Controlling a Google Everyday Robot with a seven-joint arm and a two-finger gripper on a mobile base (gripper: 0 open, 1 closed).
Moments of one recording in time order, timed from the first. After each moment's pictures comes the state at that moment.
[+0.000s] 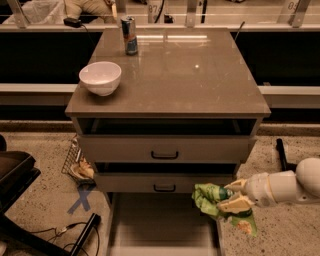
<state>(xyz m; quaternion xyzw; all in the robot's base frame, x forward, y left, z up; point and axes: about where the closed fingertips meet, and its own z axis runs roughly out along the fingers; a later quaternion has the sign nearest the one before) 0.459 -0.217 0.576 -0.47 0.77 0.29 0.31</state>
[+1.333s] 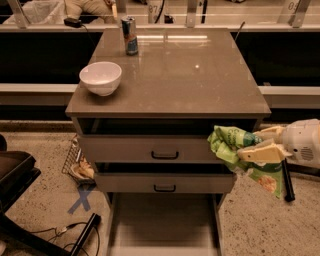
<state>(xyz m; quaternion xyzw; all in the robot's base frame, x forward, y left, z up) 0.484 -0.238 0.805 -0.41 0.79 0.23 0.40</state>
